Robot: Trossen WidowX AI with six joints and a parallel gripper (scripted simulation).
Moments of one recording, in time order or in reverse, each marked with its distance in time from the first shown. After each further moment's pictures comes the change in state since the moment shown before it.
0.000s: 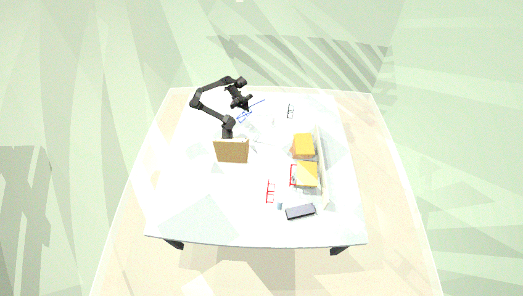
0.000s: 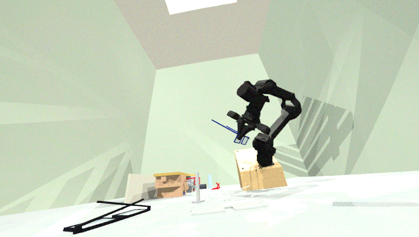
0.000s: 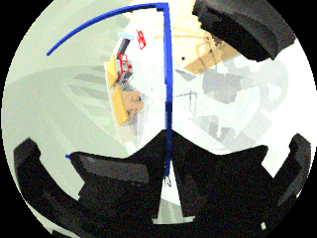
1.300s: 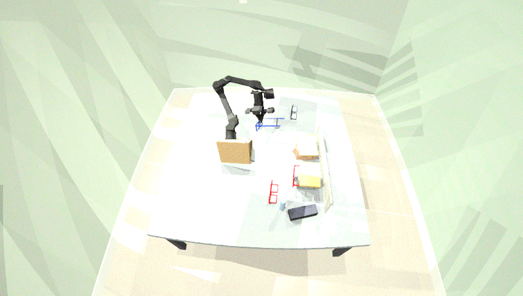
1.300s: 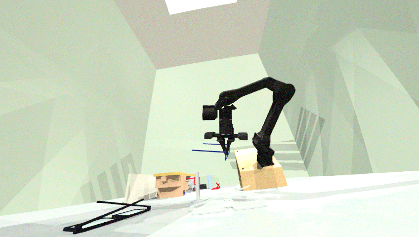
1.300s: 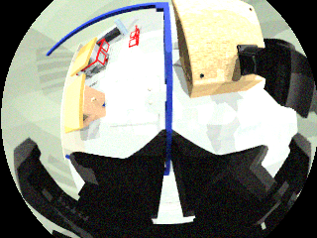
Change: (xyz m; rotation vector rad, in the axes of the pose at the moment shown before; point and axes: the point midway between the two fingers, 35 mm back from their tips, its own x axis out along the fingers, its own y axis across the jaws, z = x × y) arm 0.091 0.032 -0.004 -0.390 -0.186 -0.448
